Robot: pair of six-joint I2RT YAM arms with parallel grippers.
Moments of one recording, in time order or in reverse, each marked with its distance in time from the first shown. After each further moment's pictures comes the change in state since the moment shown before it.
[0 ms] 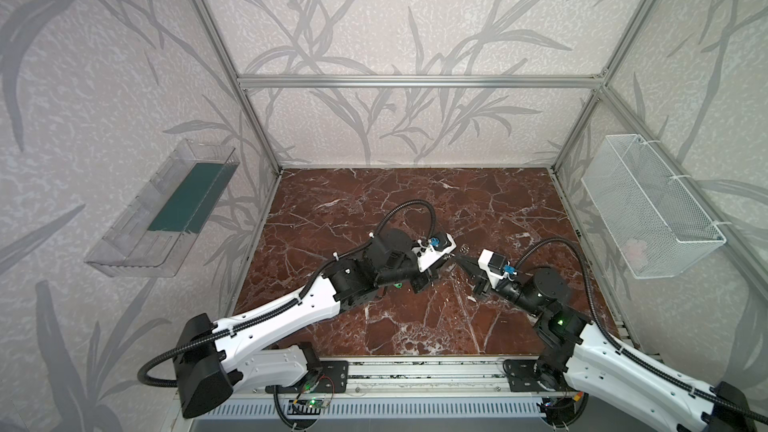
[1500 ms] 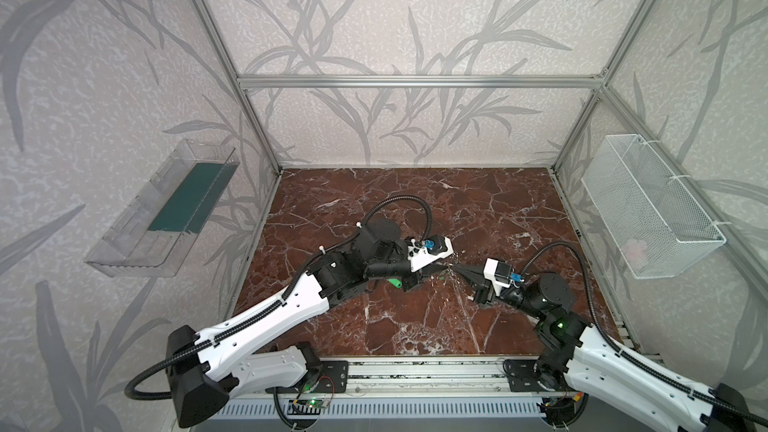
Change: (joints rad) left arm 0.061 -0.048 0.074 -0.099 0.199 0.152; right arm 0.000 -0.015 -0.039 0.094 -0.150 0.040
